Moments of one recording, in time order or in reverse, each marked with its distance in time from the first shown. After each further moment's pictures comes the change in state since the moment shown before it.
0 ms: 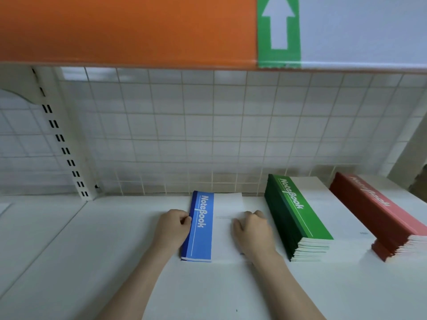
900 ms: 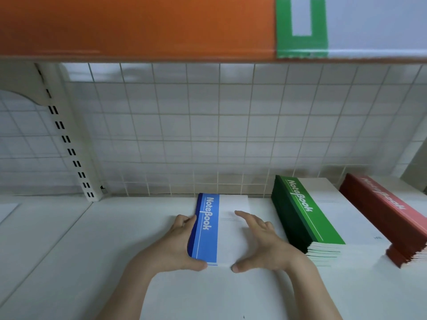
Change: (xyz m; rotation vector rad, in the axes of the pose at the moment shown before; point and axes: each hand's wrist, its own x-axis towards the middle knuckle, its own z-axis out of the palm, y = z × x) left_hand -0.026 -0.005 -0.029 0.051 -0.504 0.248; right_hand -0.011 0.019 -0.033 0.167 -0.535 -0.258
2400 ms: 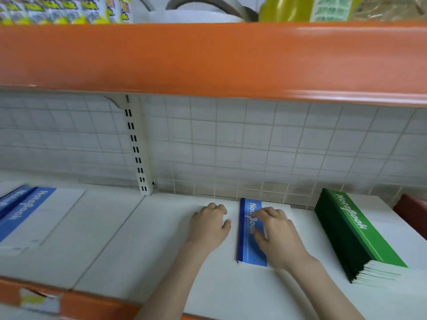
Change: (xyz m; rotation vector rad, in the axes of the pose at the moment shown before) left_hand 0.008 -0.014 -0.028 0.382 0.469 -0.188; right_hand 0.037 -0.069 0.036 -0.454 0.438 -0.164
